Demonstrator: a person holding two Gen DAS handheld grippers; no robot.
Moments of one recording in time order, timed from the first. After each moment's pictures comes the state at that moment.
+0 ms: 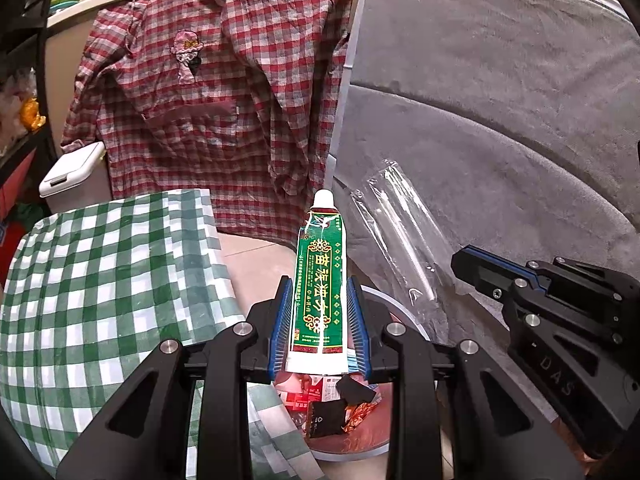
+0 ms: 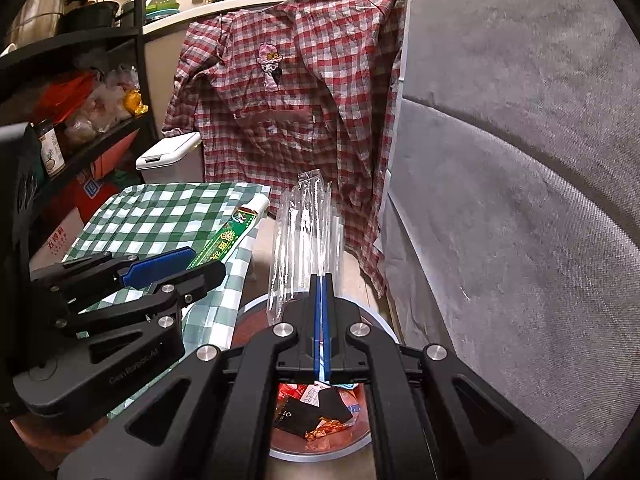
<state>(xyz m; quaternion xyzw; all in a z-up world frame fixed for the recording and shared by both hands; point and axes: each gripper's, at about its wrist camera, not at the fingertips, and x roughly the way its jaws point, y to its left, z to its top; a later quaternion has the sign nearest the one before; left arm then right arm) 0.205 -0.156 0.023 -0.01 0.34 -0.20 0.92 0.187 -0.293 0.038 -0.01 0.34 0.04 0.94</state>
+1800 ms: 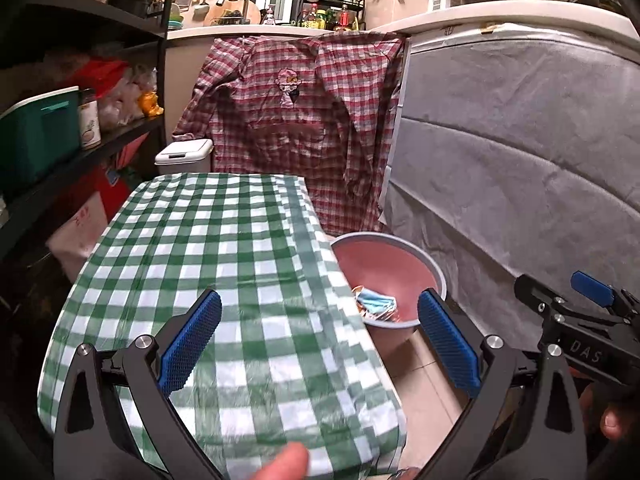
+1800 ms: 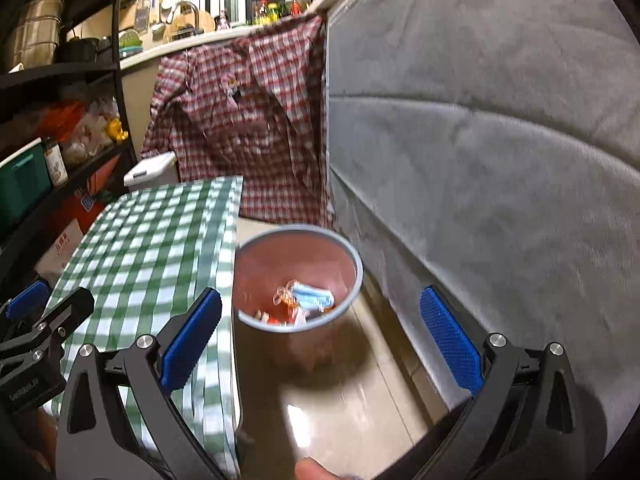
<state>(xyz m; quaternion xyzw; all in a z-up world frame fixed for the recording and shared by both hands) -0.031 -0.078 0.022 -0.03 0.27 -0.06 0.96 -0.034 -0.292 0.029 0.04 0.31 -0.06 0.95</state>
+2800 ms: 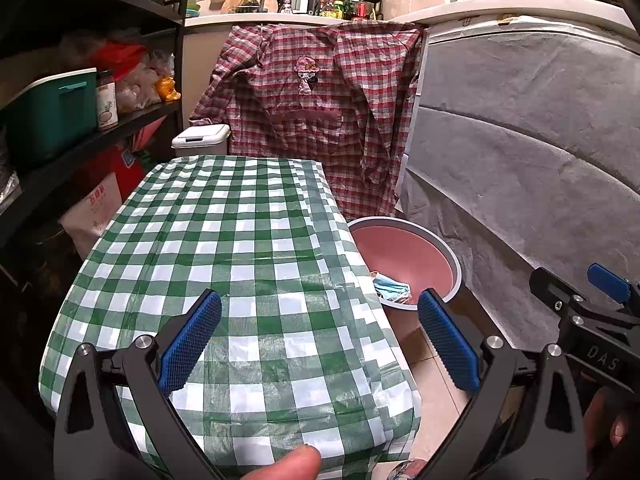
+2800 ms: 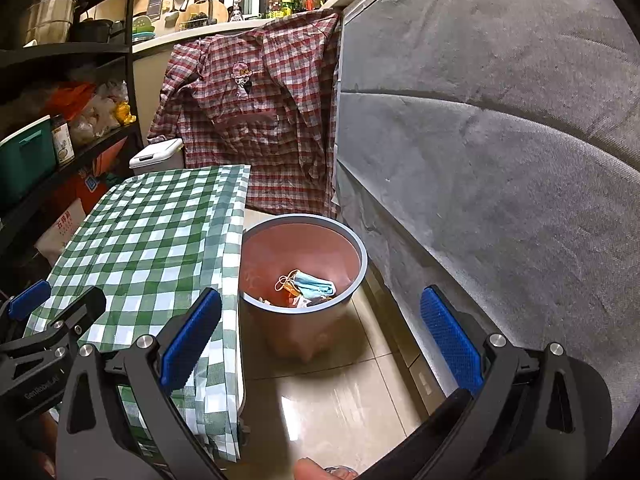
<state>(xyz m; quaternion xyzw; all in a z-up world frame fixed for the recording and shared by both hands) -0.042 -0.069 0.006 -0.04 0.28 -0.04 0.96 -0.048 -0.275 0.028 0.01 0.30 -0.05 0.95</state>
